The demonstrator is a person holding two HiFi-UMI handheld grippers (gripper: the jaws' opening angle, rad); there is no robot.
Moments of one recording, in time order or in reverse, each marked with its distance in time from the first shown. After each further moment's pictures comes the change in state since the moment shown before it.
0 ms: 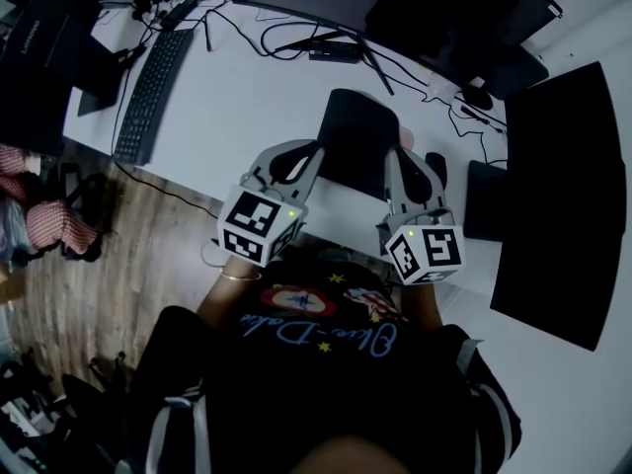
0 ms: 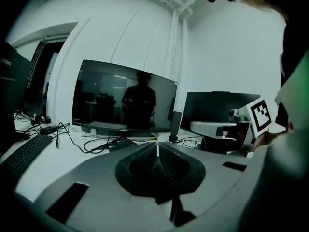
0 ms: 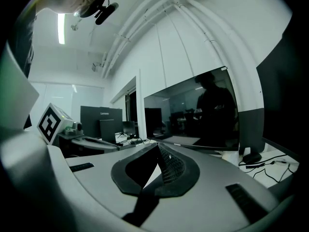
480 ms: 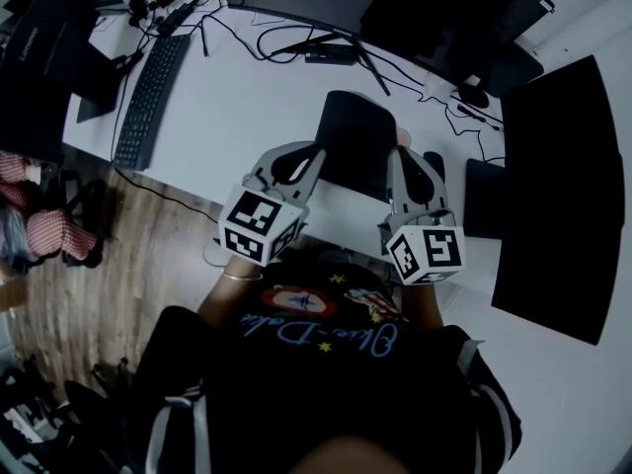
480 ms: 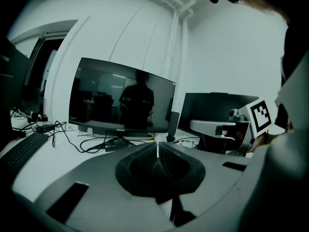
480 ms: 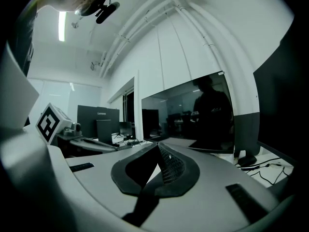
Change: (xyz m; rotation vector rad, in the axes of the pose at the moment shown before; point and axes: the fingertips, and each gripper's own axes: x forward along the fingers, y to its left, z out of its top) left arm 0.005 -0.007 -0.004 -0.016 0.006 -0.035; right arm -0.006 -0.007 0.005 -0.013 -0.019 -0.041
